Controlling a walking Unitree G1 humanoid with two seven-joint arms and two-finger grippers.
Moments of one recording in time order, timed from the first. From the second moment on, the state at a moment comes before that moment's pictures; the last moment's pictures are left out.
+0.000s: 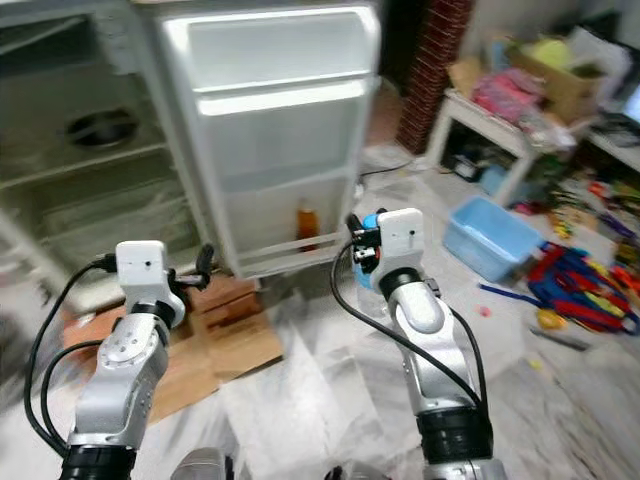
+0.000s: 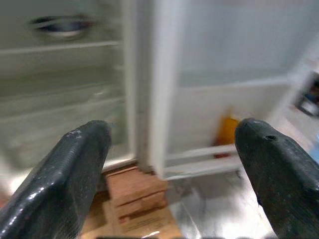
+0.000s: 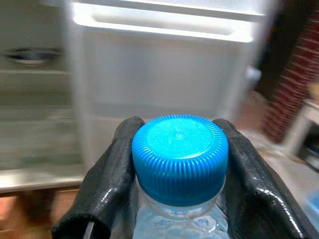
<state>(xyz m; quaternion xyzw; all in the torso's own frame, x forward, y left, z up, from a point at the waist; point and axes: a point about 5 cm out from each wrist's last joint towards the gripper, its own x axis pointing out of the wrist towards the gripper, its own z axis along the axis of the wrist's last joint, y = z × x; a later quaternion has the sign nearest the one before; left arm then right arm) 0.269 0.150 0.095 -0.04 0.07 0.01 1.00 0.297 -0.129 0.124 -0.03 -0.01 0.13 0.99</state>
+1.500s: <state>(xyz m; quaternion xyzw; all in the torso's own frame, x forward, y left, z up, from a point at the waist) 0.283 0.151 0.098 -0.03 0.05 0.03 1.00 0.306 -0.133 0.120 -0.04 -0.01 0.15 0.99</state>
